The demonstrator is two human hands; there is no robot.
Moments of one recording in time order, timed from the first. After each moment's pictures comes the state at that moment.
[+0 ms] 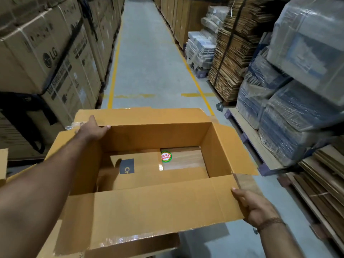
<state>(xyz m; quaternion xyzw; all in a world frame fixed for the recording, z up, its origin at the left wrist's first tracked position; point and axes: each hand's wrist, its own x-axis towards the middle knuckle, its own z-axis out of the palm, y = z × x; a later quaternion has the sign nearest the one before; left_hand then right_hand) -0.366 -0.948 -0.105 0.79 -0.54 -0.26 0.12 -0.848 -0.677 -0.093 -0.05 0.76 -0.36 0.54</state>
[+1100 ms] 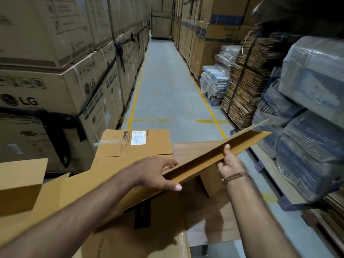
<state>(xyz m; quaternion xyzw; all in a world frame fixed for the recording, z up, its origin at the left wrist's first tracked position) -0.487 -0.772 0.018 0.49 -0.82 -0.29 -0.03 -0.759 -0.823 -0.031 -0.02 0.51 -0.67 0.53</state>
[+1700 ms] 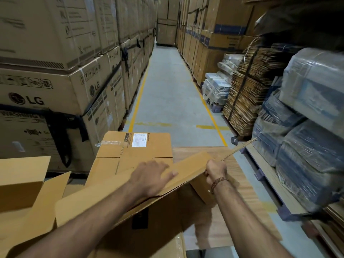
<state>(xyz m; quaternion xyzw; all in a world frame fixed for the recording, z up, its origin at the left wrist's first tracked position) -0.487 -0.765 -0.039 0.59 -0.80 -0.10 0.02 -0.726 -0.829 -0.068 -0.18 0.71 -0.55 0.40</state>
